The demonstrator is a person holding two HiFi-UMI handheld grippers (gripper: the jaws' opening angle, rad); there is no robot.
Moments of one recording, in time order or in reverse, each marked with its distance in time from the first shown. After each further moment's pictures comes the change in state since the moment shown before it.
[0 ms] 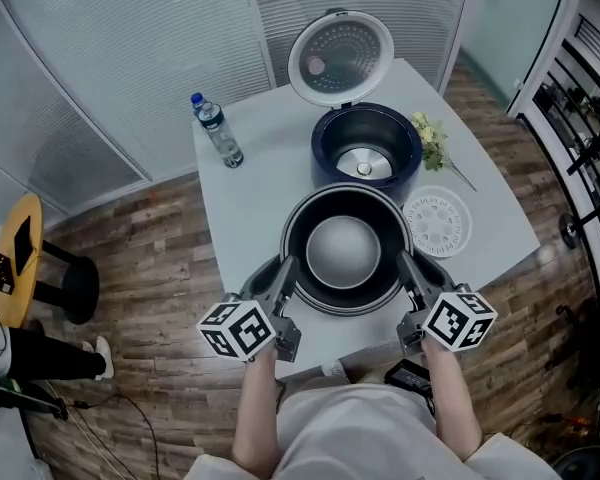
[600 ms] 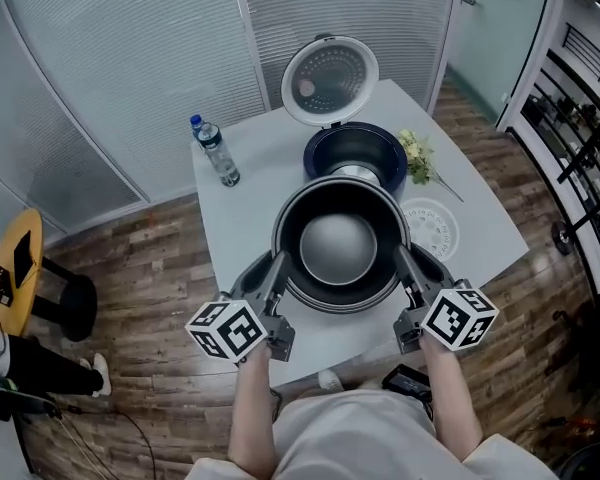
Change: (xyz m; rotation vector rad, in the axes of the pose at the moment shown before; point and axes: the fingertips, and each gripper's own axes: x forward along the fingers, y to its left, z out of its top) left arm -0.010 -0.040 0.042 0.058 -0.085 -0.067; right arm -0.022 0.029 0.048 -0.044 -0.105 0.039
